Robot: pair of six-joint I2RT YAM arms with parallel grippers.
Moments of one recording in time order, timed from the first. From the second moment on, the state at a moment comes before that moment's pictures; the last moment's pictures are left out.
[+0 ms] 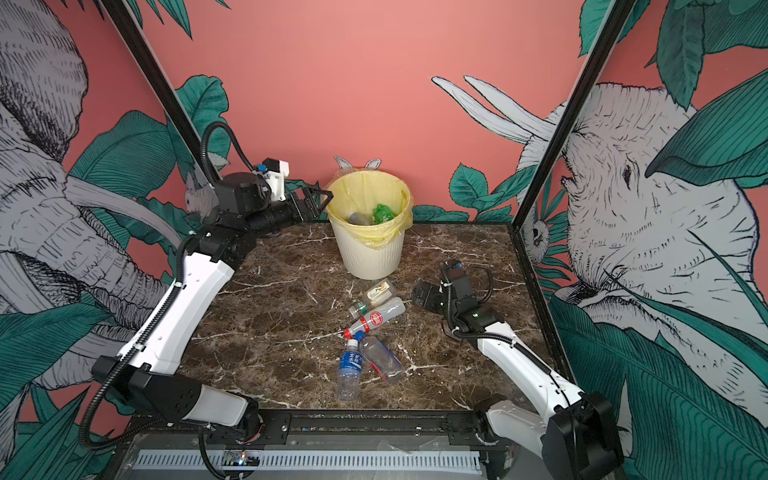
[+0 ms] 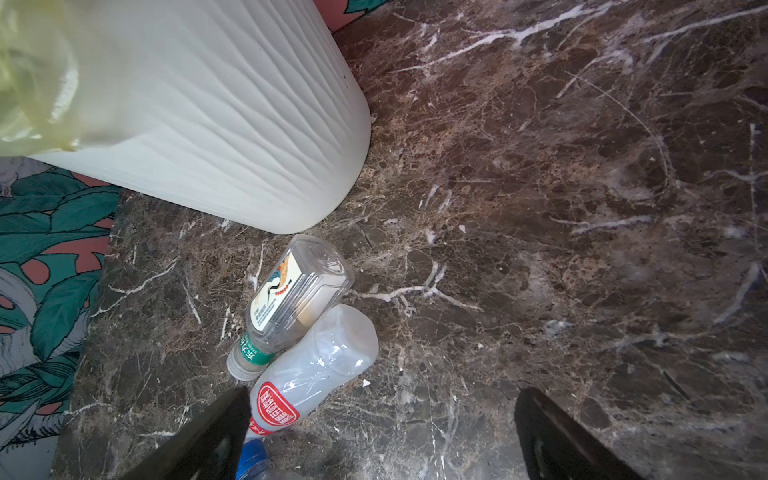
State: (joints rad) left arm -0.34 1.45 1.66 -0.49 0.38 -0.56; right arm 0.44 1.11 0.77 -0.35 0.01 0.64
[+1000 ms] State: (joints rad) left arm -0.34 1.19 1.12 -0.51 0.21 -0.45; right arm 0.44 1.08 0.77 -0.41 0.17 0.76
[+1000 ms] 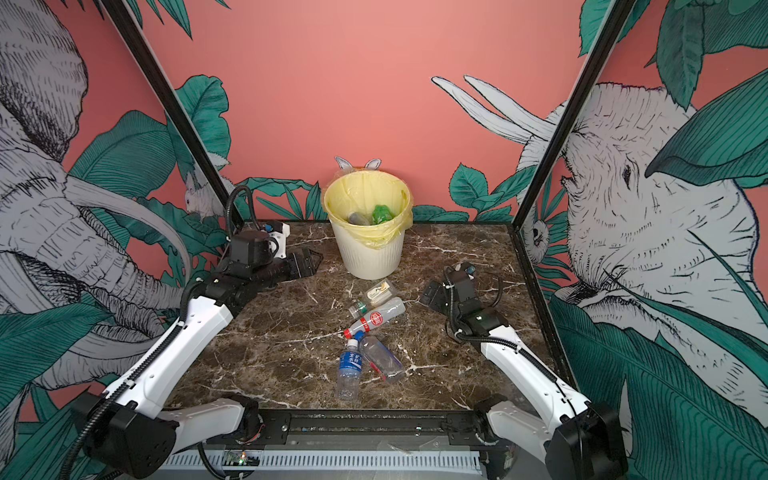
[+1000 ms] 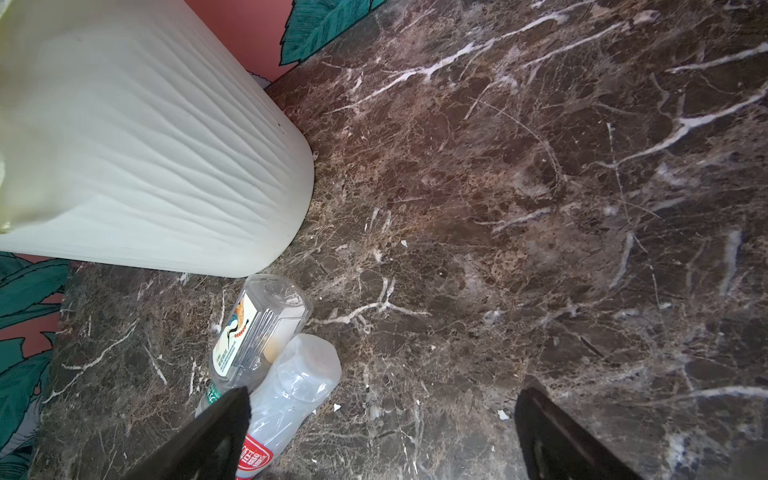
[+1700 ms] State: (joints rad) left arm -0.34 1.15 0.92 -0.47 0.25 -0.47; right arm 0.44 1.15 0.71 -0.38 0.12 0.86
